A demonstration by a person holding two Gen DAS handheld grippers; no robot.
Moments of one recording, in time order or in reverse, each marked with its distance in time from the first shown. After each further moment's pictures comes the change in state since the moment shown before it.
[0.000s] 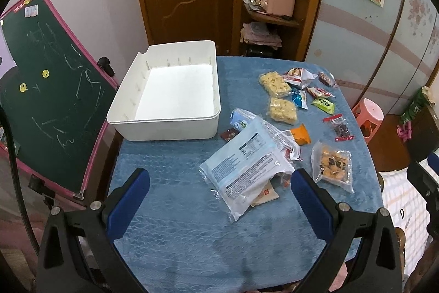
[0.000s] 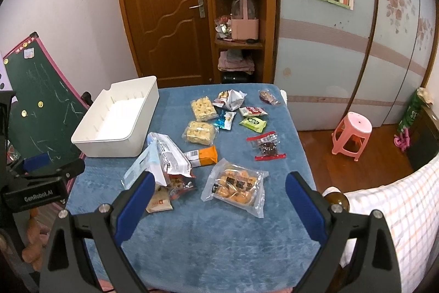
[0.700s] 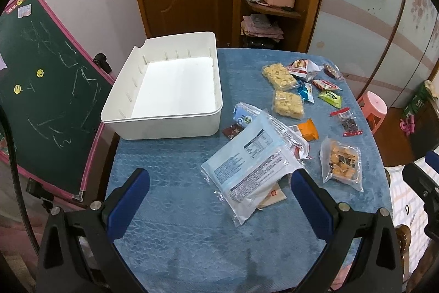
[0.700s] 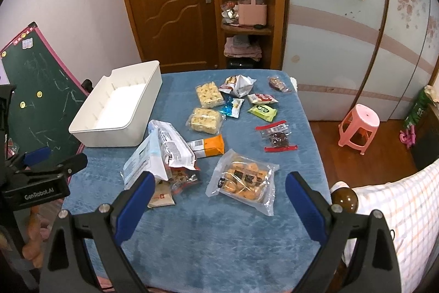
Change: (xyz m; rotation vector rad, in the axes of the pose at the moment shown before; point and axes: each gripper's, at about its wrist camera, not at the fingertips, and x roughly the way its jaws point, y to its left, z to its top) left arm 0.029 0.001 0.004 0.020 0.037 0.011; right arm 0.033 0.006 0.002 -0.018 0.067 0.032
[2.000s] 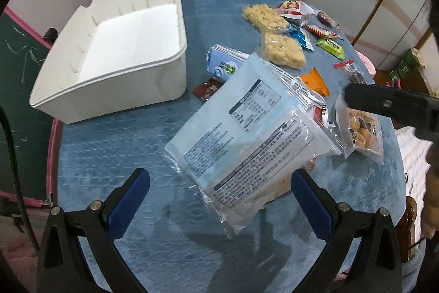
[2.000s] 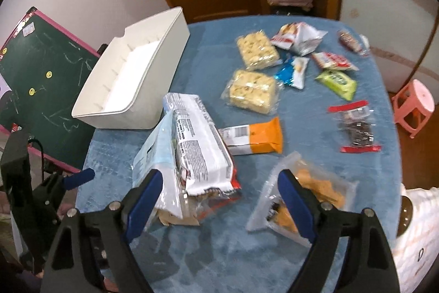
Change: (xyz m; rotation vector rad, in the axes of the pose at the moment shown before) left arm 0.124 -0.012 -0.016 0.094 0.211 -0.138; right arm 0.167 0.026 0.034 -0.021 0.318 0.280
